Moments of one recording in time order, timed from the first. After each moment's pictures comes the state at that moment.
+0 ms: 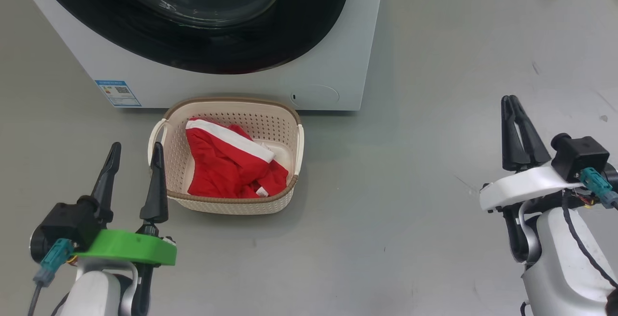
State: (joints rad) left arm -0.16 0.08 -0.10 0.16 -0.39 -0.13 -0.26; right arm -0.30 -0.10 0.08 0.32 0.25 0.03 -0.25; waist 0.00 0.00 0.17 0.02
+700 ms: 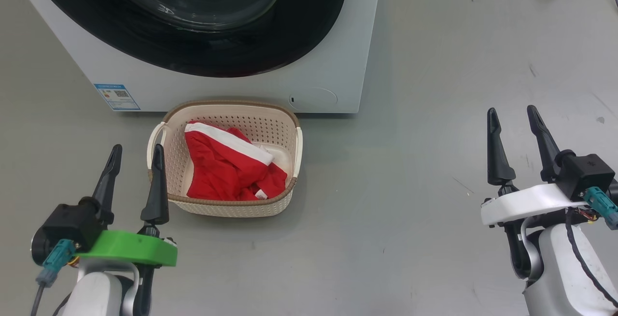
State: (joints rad) left arm -0.16 0.08 -0.10 0.17 -0.39 -0.13 -0.26; right arm -0.21 -0.09 0.05 0.22 0.25 0.02 -0.25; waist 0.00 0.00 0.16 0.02
